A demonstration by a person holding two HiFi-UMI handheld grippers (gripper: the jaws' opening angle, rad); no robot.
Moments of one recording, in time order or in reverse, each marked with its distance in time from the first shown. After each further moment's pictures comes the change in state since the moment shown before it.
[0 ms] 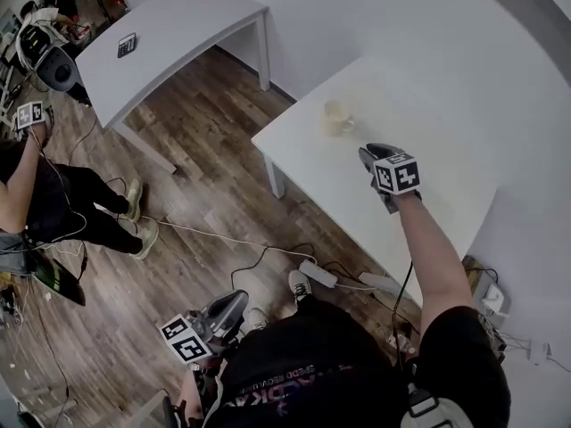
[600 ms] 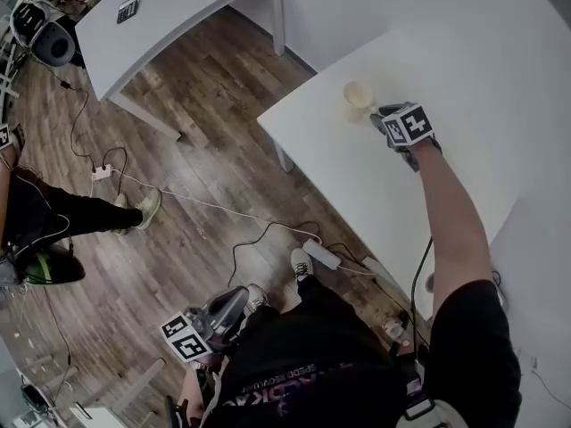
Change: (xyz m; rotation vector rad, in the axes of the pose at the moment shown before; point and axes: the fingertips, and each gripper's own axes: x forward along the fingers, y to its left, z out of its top) left arm 0.020 0.031 -0.003 -0.104 -0.011 0.127; right arm 0.100 -0.055 0.017 -0.200 0.287 0.083
